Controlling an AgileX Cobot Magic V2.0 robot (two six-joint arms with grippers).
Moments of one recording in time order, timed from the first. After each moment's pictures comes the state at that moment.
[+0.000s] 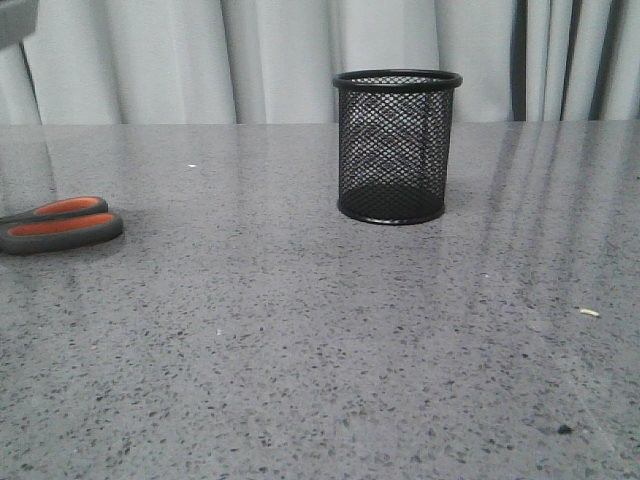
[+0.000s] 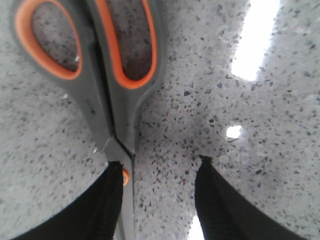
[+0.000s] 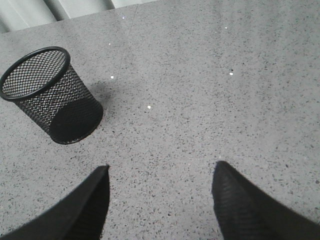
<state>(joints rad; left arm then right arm) -0.25 1.50 -1.15 0.00 1.16 1.20 0.04 0.48 -0.52 0.25 0.56 -0.01</state>
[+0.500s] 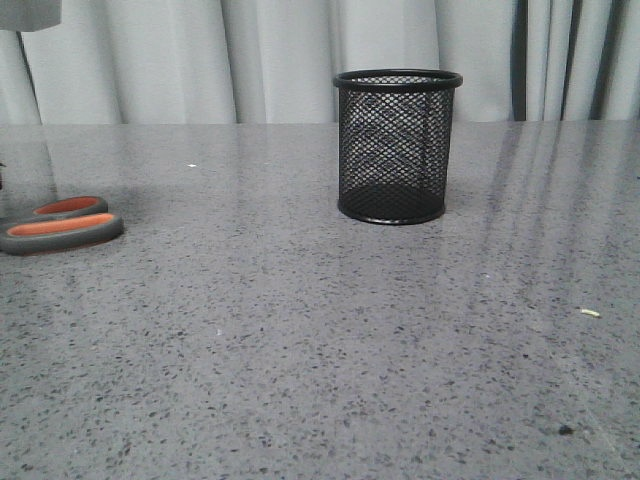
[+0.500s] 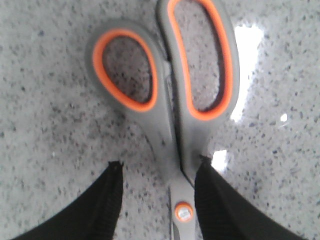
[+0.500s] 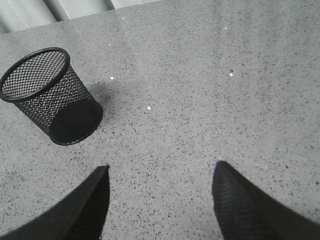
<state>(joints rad) -0.14 1.66 -1.34 -0.17 1.21 1.35 0.04 0.48 -0.52 0.25 0.55 -0.01</state>
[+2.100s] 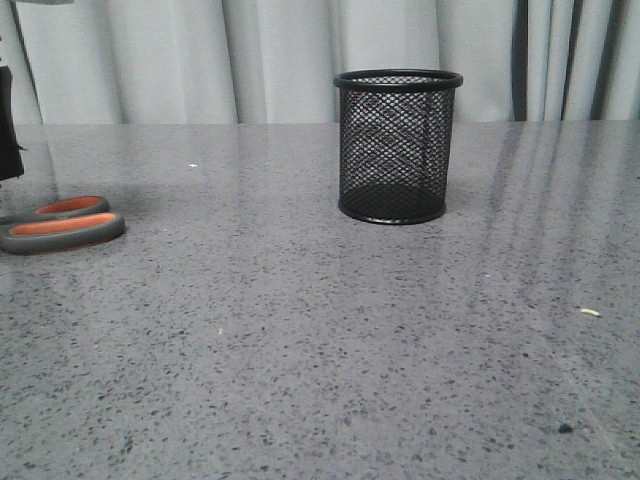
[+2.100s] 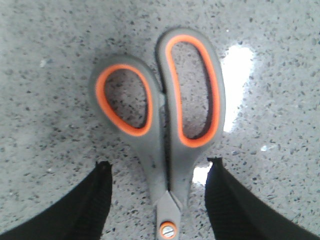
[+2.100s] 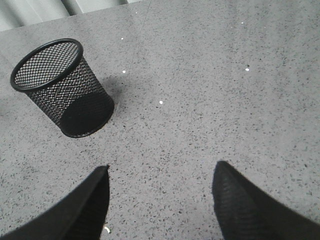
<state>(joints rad) -0.16 1.65 -1.34 -0.21 1.23 1.26 0.08 0.48 -0.48 0.26 0.51 -0.01</state>
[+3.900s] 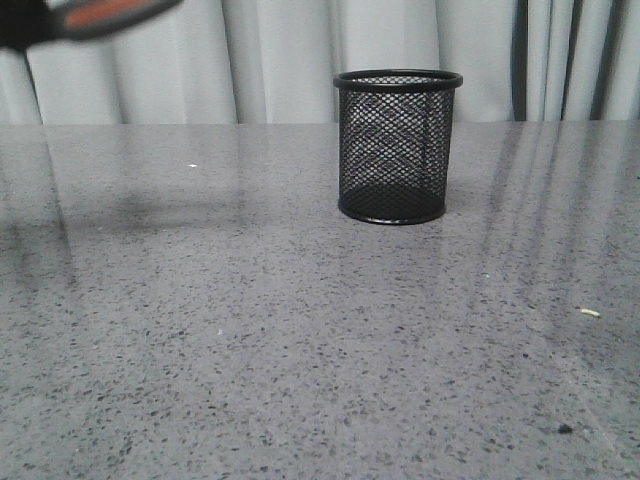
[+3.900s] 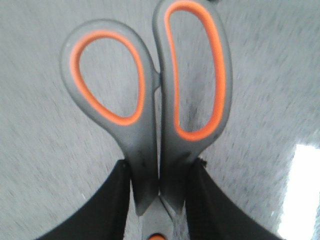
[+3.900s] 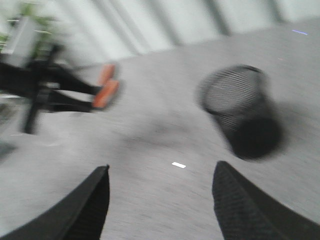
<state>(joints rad) -0.22 1.32 -1.28 -0.47 1.05 1.30 0.25 0.52 -0.60 1.00 0.54 -0.52</state>
